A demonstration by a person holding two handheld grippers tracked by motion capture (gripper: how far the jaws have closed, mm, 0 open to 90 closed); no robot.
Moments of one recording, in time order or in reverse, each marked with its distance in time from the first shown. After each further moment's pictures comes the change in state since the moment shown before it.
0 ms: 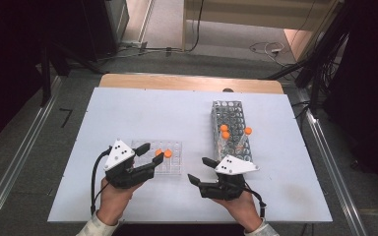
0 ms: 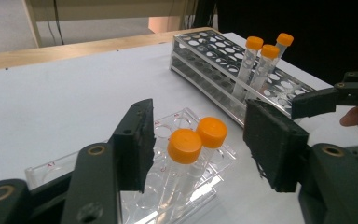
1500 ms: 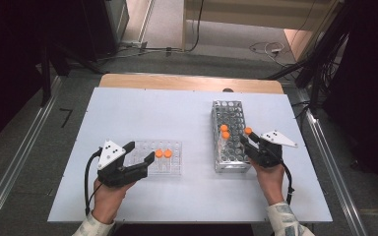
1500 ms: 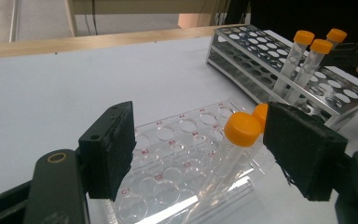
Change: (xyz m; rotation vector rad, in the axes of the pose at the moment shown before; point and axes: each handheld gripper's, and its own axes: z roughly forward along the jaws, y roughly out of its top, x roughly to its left) left arm 0.016 -0.010 -0.004 0.009 0.115 -0.035; right arm -0.130 -0.021 -0.020 -0.046 -0.457 0.202
